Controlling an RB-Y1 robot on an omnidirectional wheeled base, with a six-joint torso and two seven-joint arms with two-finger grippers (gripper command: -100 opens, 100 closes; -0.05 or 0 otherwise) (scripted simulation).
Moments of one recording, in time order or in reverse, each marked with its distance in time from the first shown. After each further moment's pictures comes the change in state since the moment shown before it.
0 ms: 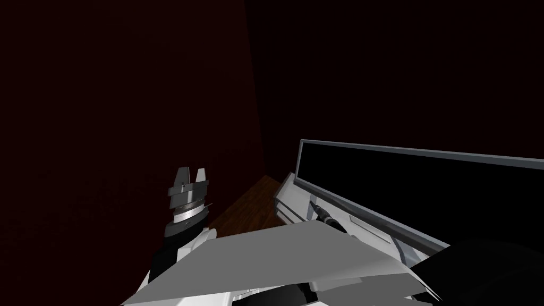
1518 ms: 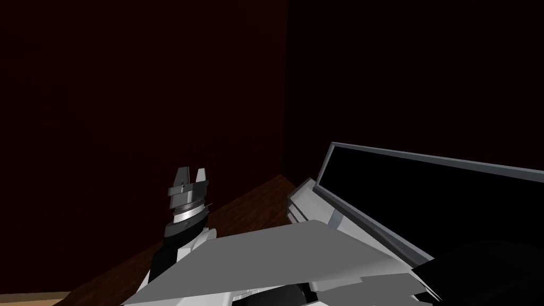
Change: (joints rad) left arm 0.000 0.000 0.000 0.000 0.000 0.000 0.000; right arm -0.076 -0.096 0.025 0.488 0.033 0.143 0.205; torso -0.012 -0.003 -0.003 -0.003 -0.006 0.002
